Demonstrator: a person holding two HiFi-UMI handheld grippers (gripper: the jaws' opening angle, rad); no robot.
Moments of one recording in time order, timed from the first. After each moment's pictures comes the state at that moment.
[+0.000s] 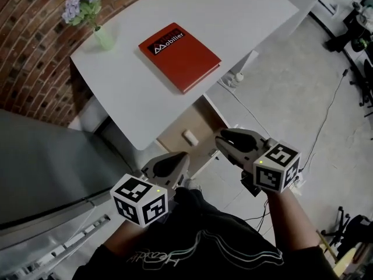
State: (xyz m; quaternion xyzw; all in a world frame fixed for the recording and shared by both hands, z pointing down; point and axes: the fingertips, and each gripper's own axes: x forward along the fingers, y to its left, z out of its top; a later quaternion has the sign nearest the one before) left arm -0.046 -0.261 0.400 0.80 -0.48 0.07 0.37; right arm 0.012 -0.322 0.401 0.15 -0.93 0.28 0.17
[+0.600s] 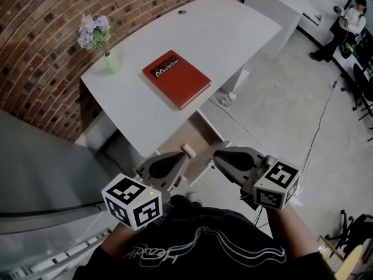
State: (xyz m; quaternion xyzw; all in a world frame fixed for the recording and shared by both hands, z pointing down) left arm -0.031 -0.241 0.278 0.84 -0.45 0.05 0.30; right arm 0.028 -0.254 0.288 0.12 -0.96 0.22 0.13
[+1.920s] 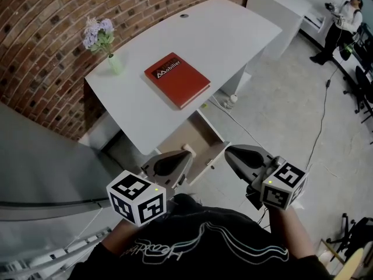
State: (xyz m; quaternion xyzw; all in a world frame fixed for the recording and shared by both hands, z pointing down) left arm -0.006 -0.231 0.270 0.84 -0.46 0.05 0.29; right arm 0.072 -0.259 0.278 0.18 -0.95 0.22 0.11
